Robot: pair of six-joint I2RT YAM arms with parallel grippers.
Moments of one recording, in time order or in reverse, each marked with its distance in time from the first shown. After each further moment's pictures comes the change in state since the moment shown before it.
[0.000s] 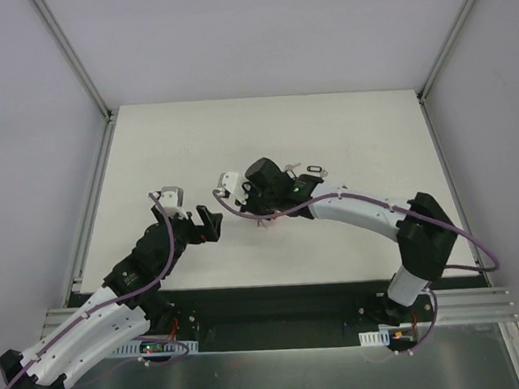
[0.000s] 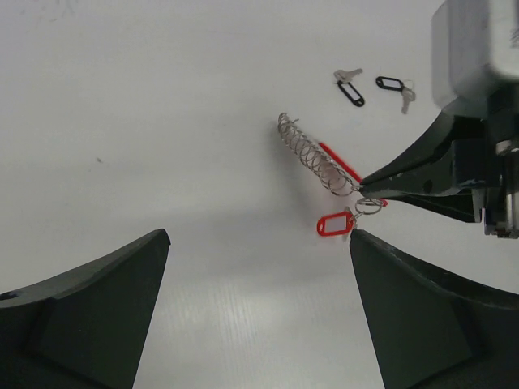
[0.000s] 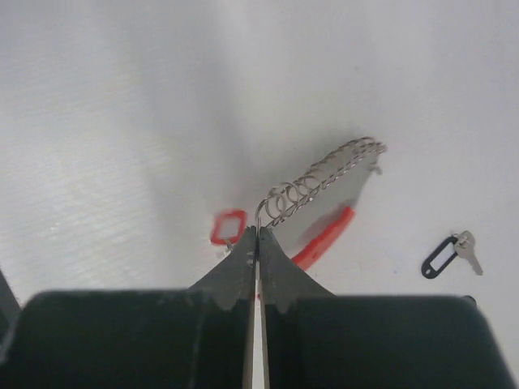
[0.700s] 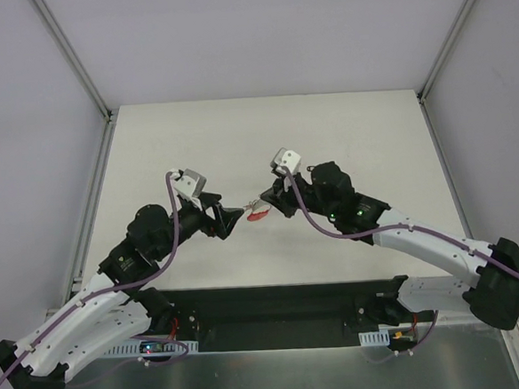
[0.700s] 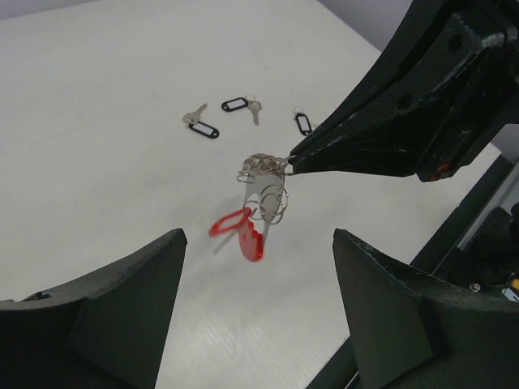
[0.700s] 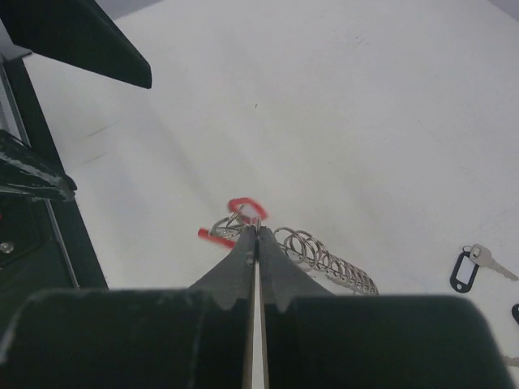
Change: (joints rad) left arm 0.000 0.171 0.262 0.048 0.426 0.208; right arm -0.074 -0.518 -0.404 0.459 -0.114 0.373
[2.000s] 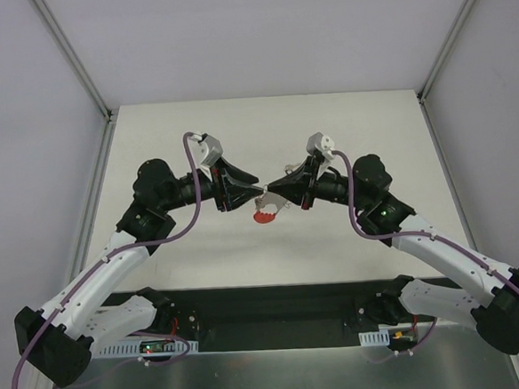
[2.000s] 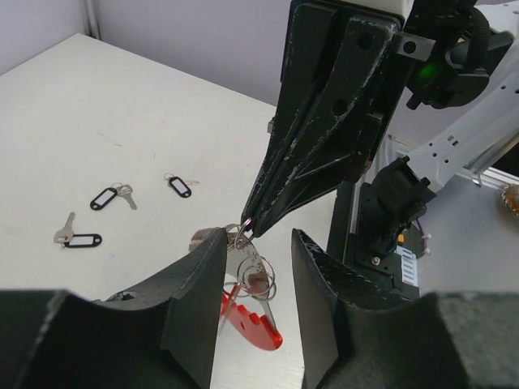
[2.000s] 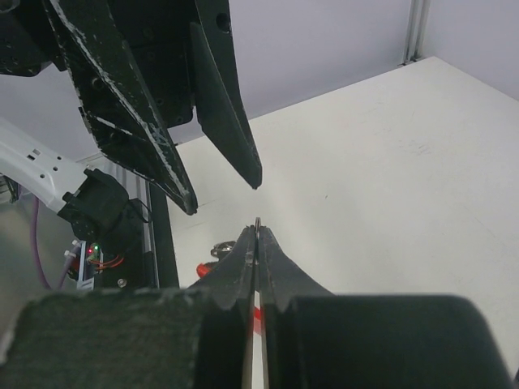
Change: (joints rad) left arm 0.209 0.333 0.192 0.349 0.733 -0.042; right arm -0.192 -0.190 -0.113 0.297 -0.396 0.238
